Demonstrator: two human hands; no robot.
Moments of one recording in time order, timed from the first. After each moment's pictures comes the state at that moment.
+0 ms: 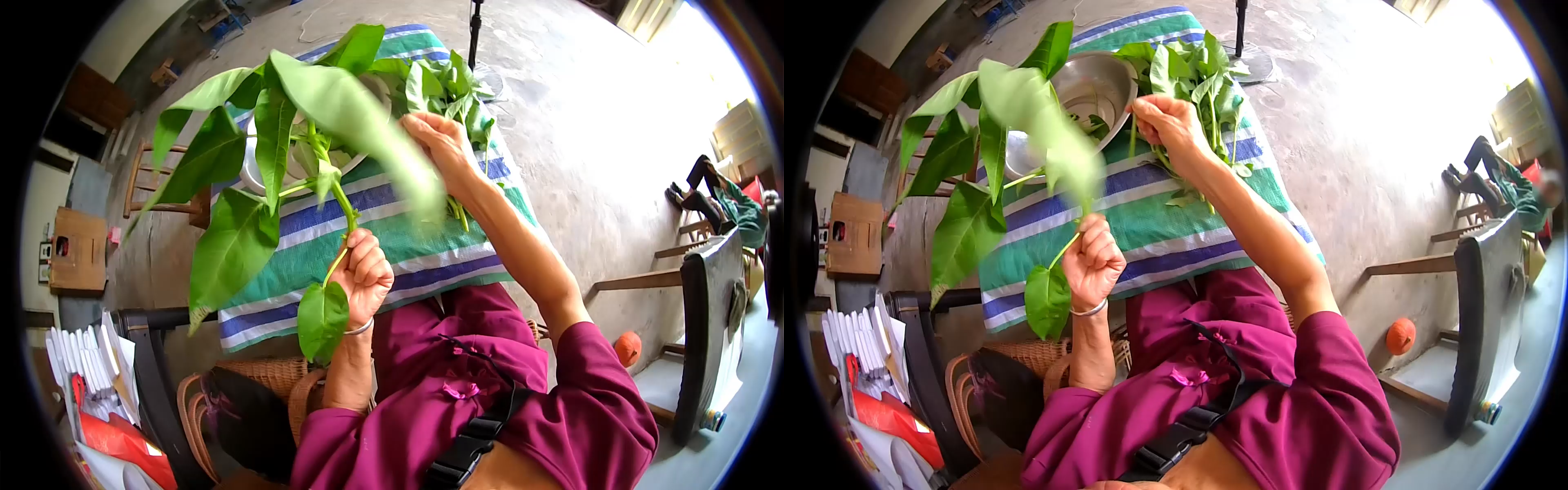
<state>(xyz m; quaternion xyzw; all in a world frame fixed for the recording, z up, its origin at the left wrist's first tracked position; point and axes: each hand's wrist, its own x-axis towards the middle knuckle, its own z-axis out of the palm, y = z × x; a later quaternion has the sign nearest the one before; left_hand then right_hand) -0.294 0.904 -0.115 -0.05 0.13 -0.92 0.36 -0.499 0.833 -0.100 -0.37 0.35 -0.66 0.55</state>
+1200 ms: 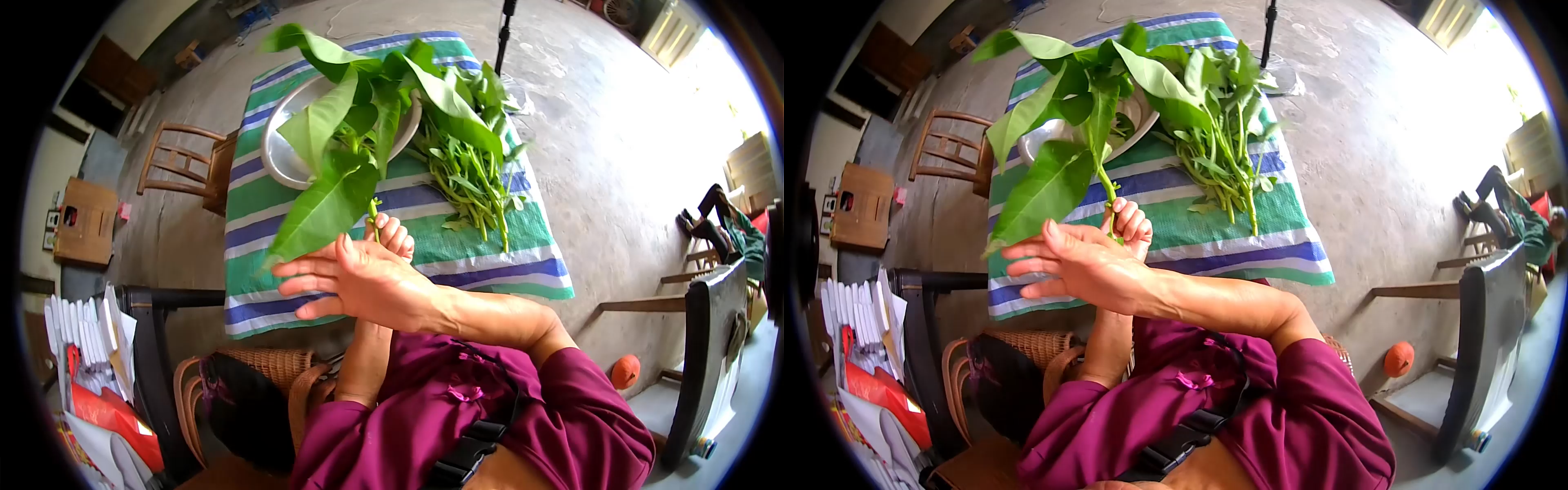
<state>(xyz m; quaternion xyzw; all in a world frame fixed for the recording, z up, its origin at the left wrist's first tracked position) -0.308 0.875 -0.174 -0.03 -0.03 -0.88 0.48 -0.361 0.923 -0.055 -0.19 -0.03 -0.44 0.87</state>
